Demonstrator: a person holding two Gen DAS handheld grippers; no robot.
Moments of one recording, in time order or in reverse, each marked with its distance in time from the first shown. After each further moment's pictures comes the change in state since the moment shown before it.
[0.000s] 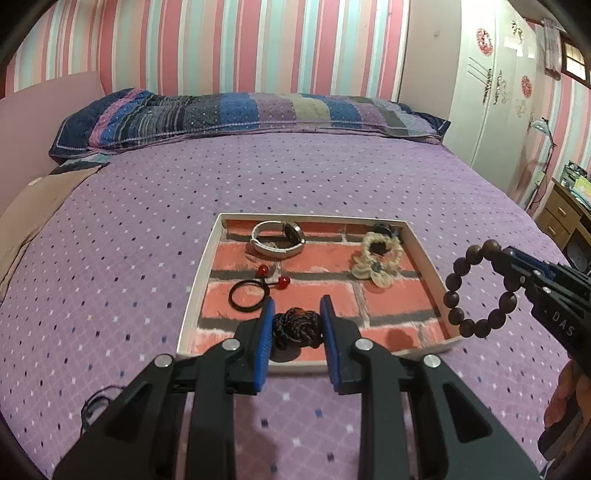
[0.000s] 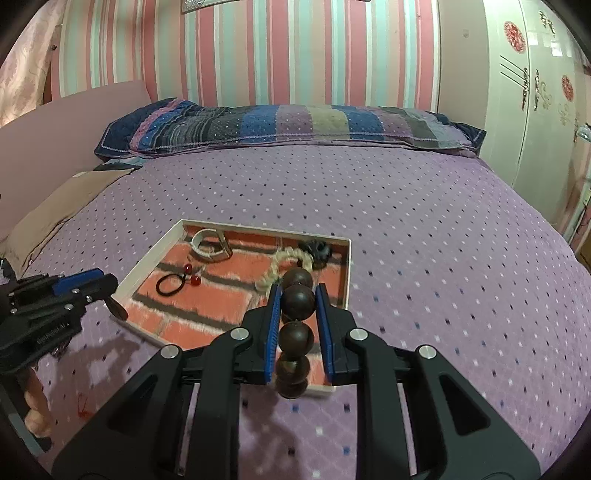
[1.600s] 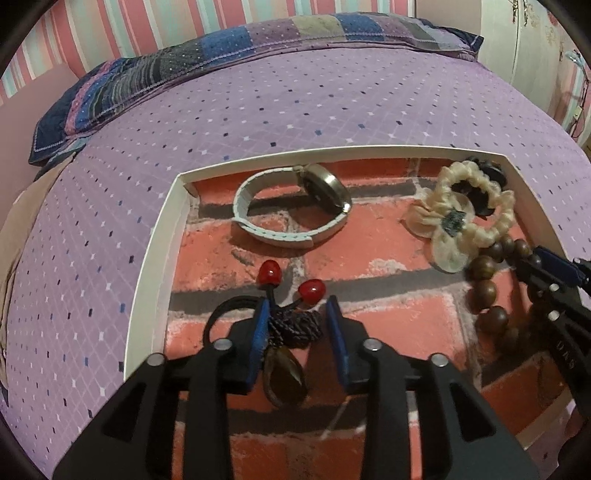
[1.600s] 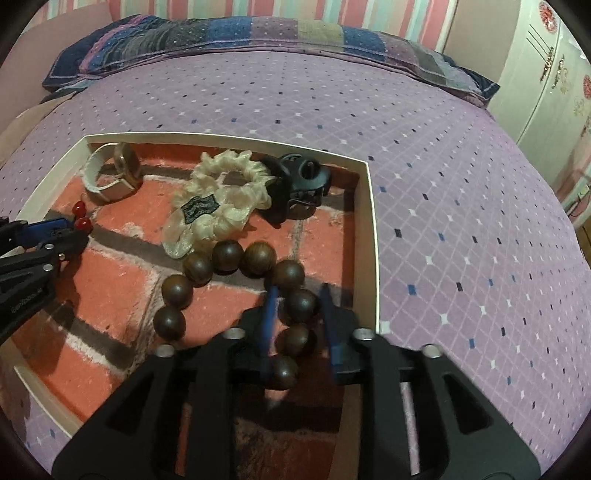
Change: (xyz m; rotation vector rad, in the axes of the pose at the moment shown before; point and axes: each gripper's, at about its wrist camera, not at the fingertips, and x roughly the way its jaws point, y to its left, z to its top) left arm 0.181 0.006 0.018 0.131 0.279 0.129; right arm 0.179 -0.010 -0.020 -0.054 0.305 -0.131
